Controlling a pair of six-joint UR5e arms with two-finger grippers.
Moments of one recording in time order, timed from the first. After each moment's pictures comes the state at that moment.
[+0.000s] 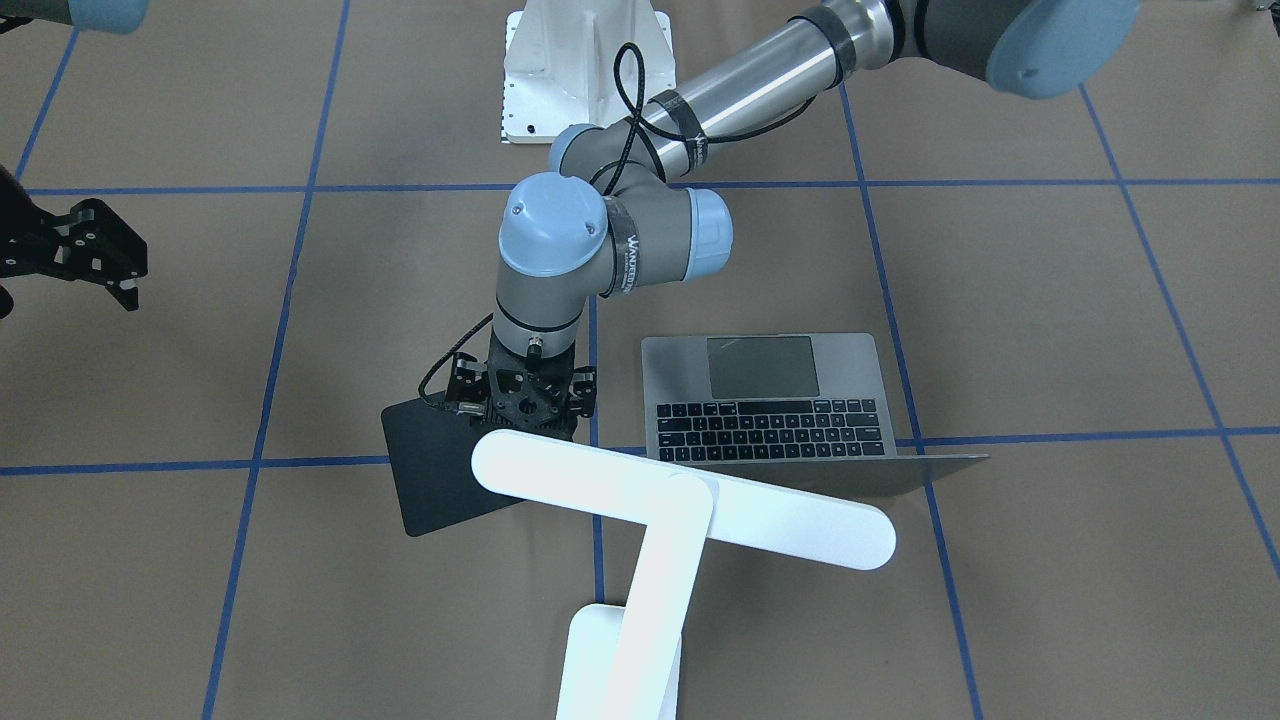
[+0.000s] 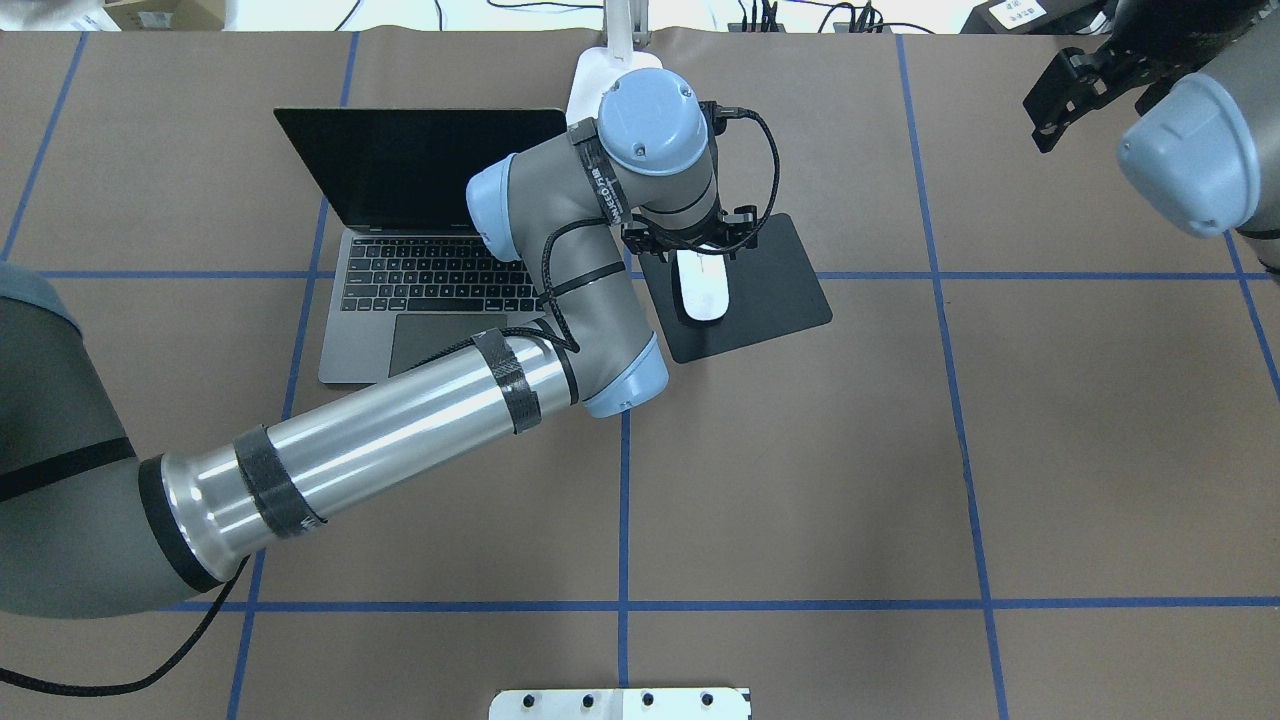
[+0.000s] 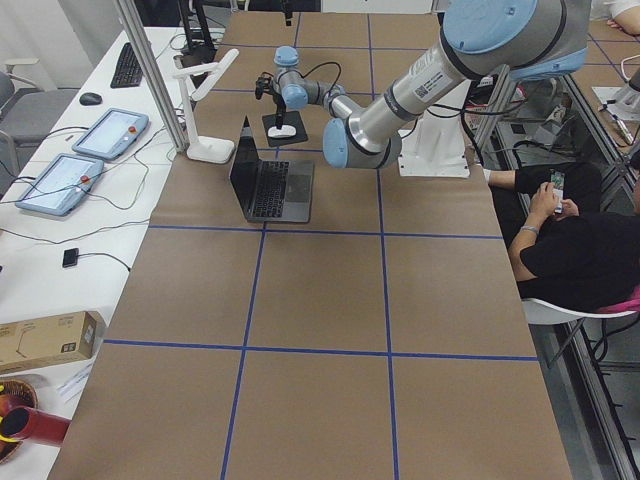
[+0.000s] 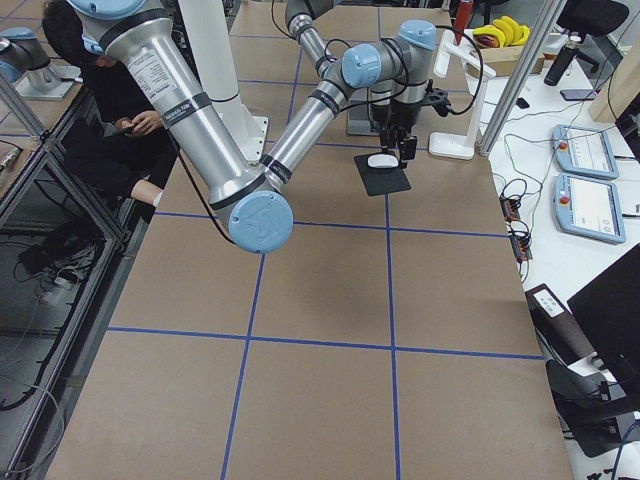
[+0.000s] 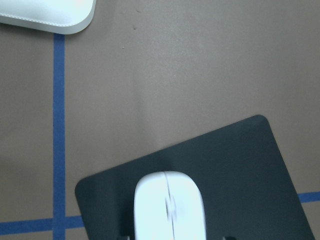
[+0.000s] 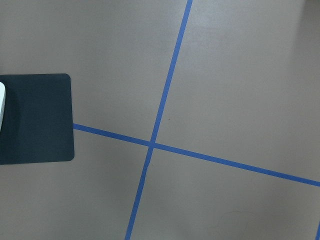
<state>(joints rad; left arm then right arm) -0.60 -2.73 -0.95 -2.02 -1.89 -1.17 1.16 -0.99 1.92 -2.17 2.15 0.28</state>
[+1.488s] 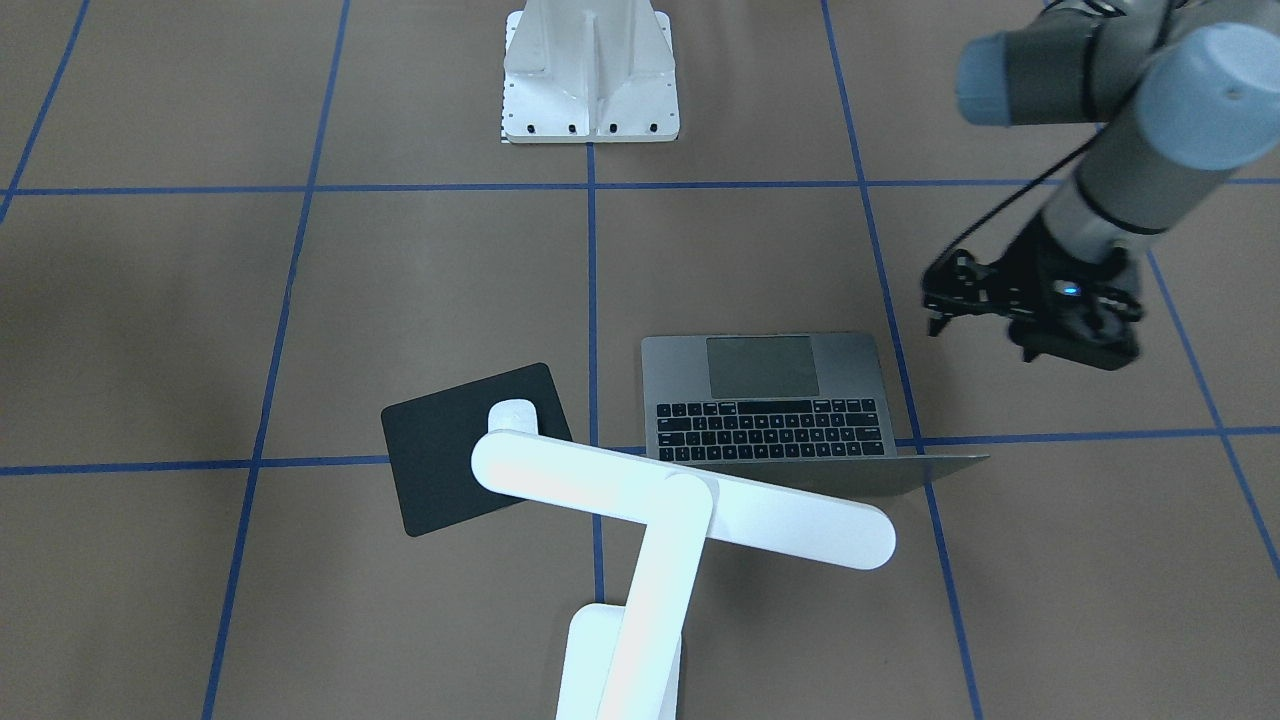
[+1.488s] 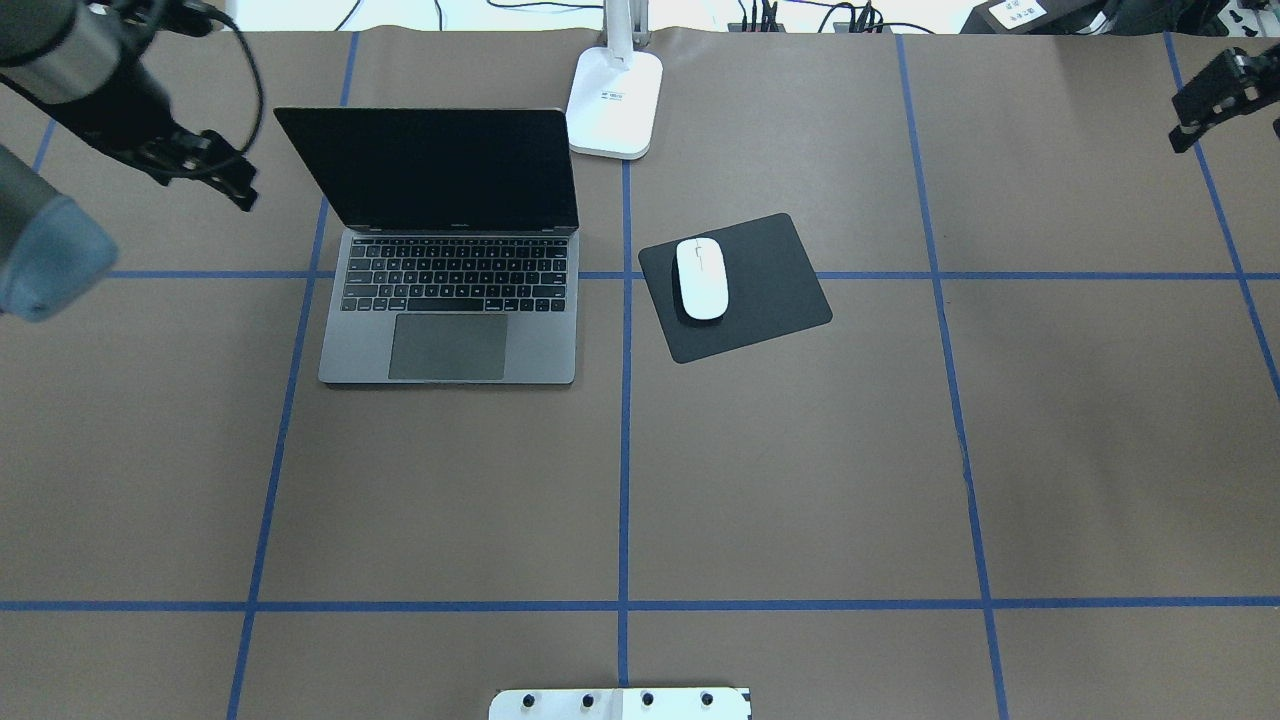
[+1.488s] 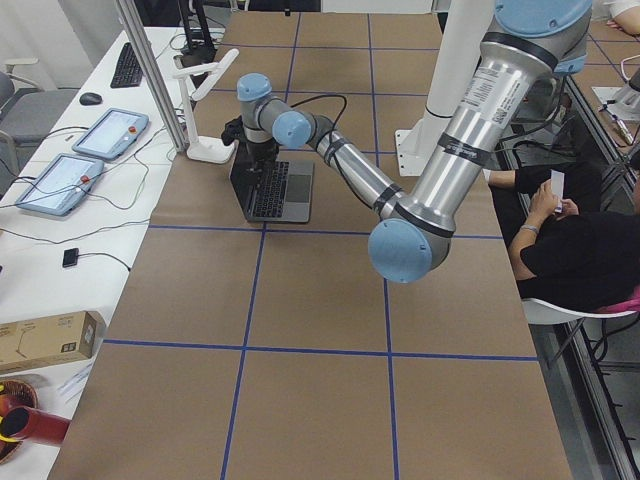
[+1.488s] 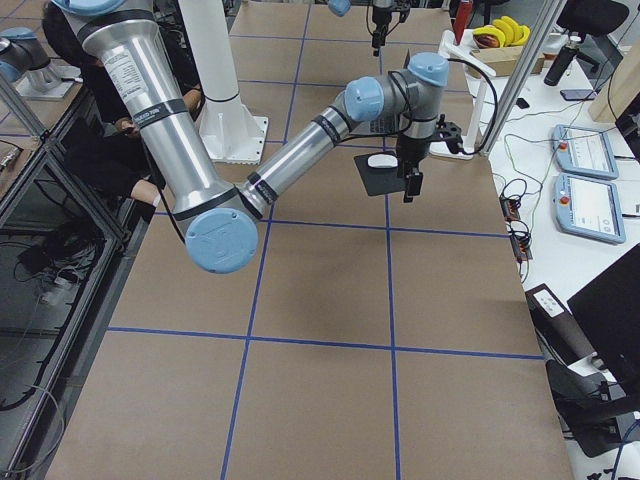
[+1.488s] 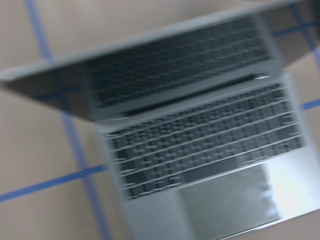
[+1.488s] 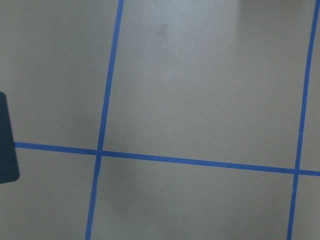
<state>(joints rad) -1.14 -1.97 -1.79 -1.46 -2.26 -0.30 1.34 -1.28 1.87 -1.91 2.25 0.28</state>
